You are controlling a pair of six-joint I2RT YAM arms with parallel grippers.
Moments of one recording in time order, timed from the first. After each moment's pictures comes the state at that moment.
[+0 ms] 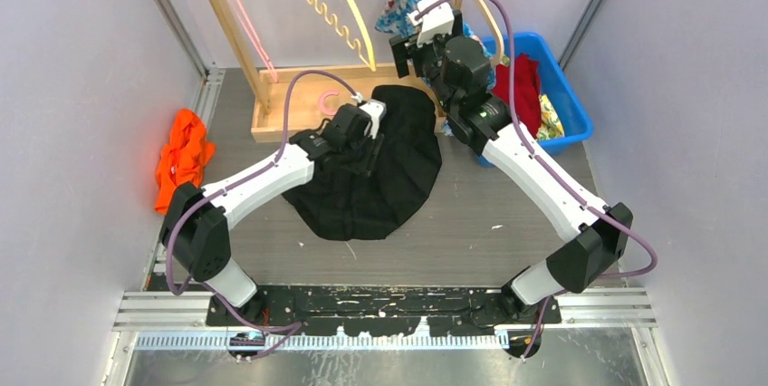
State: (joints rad) left arm -0.71 1.60 1.29 -0.49 -0.06 -0.23; right arm 0.60 1.50 1.56 0.02 0.29 -0.24
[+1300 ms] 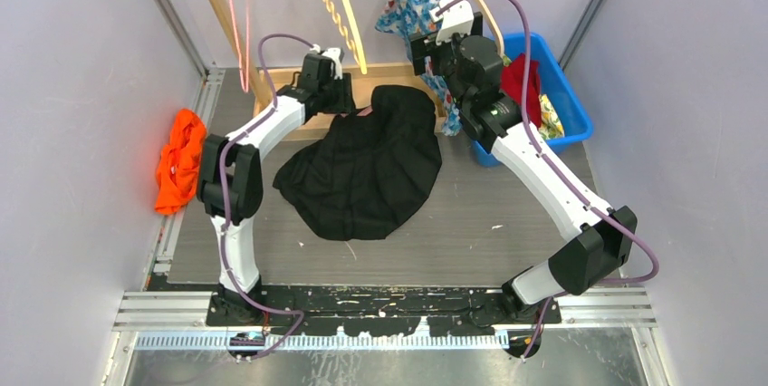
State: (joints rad) left arm -0.35 2.00 1.65 -0.31 0.07 -0.27; right arm 0.51 1.47 1.50 0.02 0.29 -0.20
